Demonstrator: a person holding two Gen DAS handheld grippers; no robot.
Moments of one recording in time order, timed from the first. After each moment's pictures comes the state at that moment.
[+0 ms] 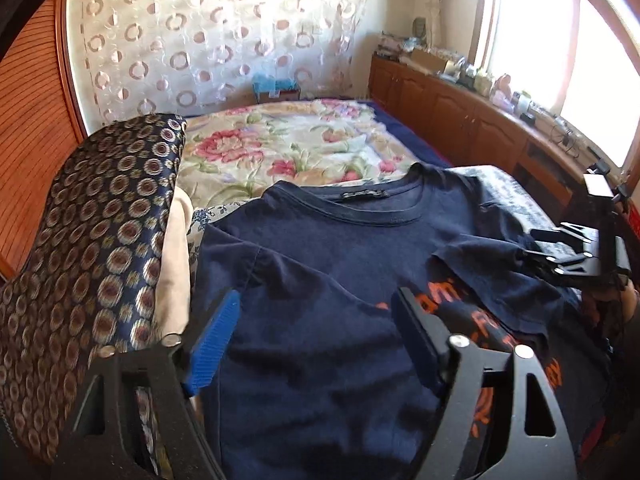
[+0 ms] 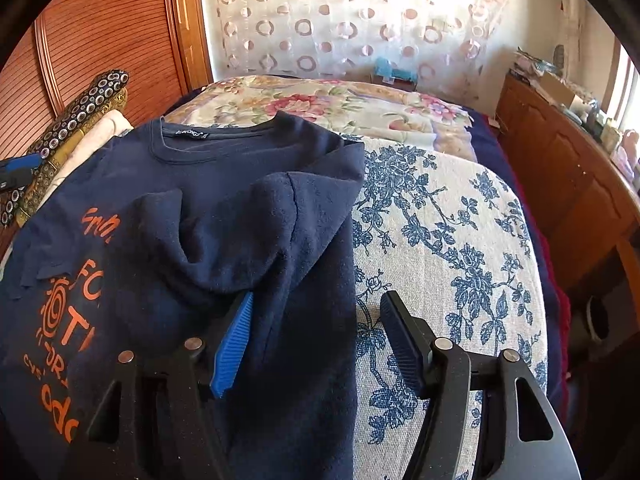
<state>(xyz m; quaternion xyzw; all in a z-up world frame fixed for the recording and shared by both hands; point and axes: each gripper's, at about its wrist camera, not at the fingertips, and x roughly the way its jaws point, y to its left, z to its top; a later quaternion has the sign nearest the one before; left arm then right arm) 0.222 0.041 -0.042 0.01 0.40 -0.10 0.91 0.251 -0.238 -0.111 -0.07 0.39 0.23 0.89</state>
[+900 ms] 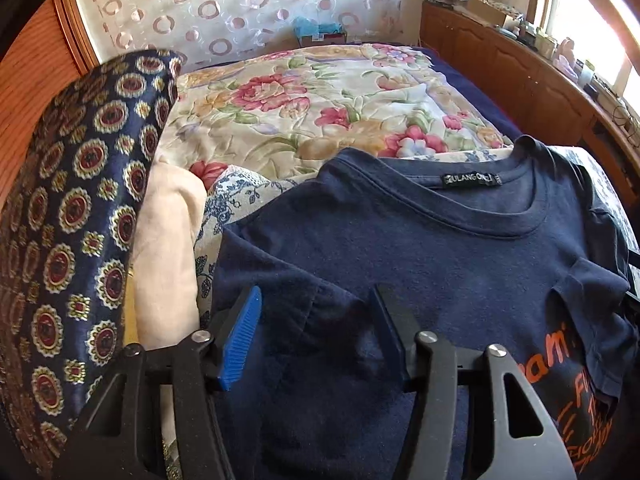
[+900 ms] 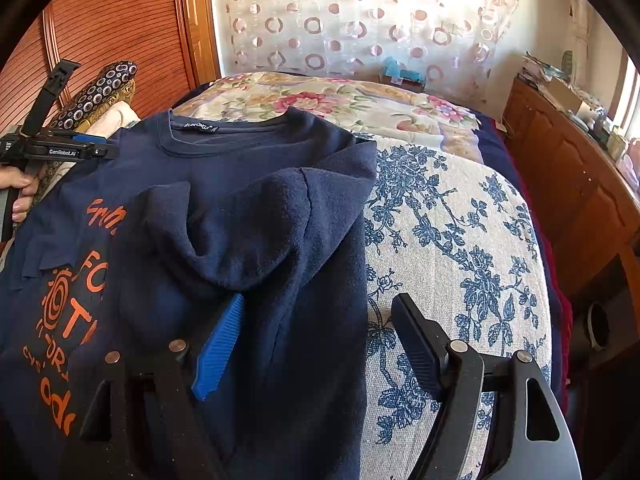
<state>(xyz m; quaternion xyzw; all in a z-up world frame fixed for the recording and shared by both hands) 0.310 0.044 -0.090 0.03 0.49 -0.02 0.87 0.256 -0.233 -0.116 -0.07 0.39 0.24 0.89</state>
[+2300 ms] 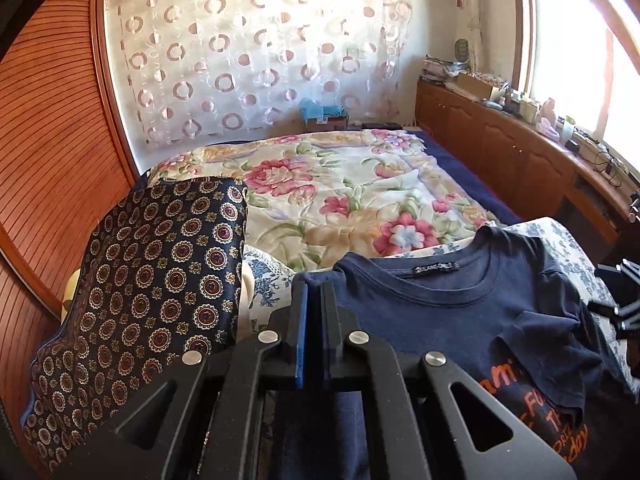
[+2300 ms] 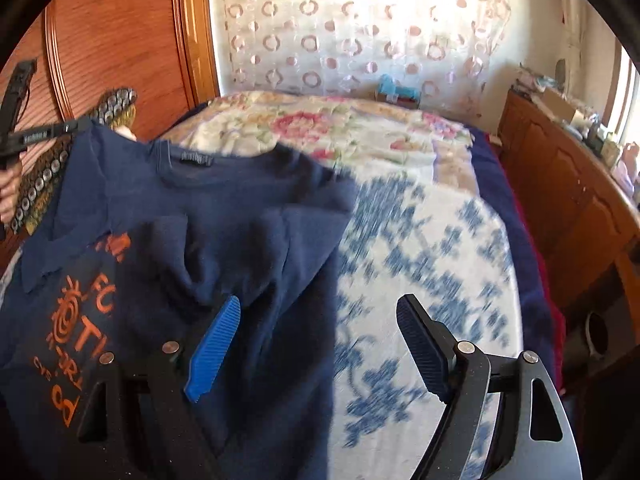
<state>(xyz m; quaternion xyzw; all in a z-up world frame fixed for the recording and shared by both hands) 0.263 0.066 -0.010 0.01 0.35 -0.02 0.94 0.262 -0.245 -0.091 -0.07 0.35 0.24 0.91</state>
